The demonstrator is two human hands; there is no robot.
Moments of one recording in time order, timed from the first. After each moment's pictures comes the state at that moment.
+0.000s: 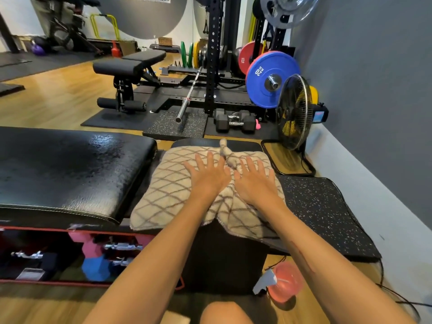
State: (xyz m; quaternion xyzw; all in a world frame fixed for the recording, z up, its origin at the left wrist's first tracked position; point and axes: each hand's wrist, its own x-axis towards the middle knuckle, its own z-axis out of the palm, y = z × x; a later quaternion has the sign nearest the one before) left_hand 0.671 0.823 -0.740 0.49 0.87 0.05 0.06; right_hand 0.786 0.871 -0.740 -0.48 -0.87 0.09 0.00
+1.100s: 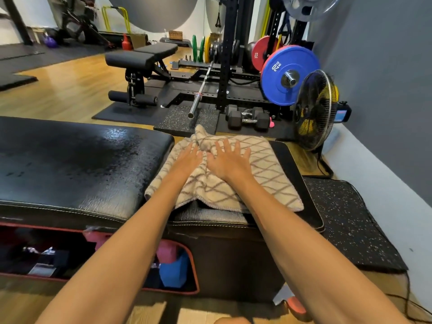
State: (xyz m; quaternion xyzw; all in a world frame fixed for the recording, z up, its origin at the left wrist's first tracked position) left_hand 0.542 0.808 -0.755 0.50 0.84 0.16 0.13; right_hand 0.650 0.869 -0.739 -0.42 -0.90 0.08 0.00
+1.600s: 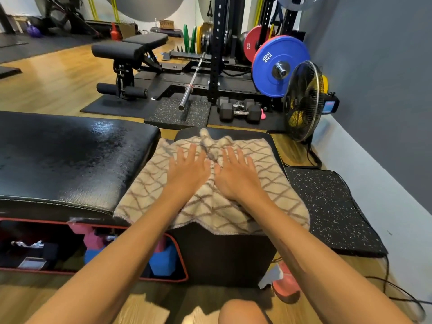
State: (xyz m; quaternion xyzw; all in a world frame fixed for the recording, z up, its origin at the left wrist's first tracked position) left_hand 0.616 0.786 -0.756 0.48 0.87 0.08 0.06; right_hand 0.734 0.839 -0.743 -0.41 -0.91 0.08 0.00
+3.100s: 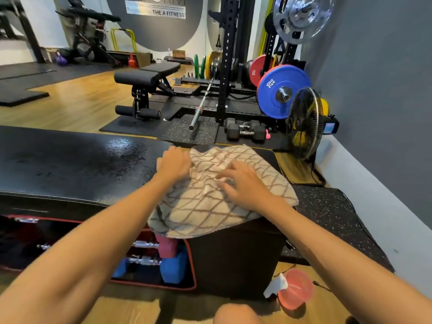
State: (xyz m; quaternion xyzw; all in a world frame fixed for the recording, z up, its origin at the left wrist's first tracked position) left_hand 0.558 0.754 -0.719 0.39 0.89 0.23 0.01; right_hand 0.764 0.824 -0.719 -0.22 -0.95 0.14 0.16
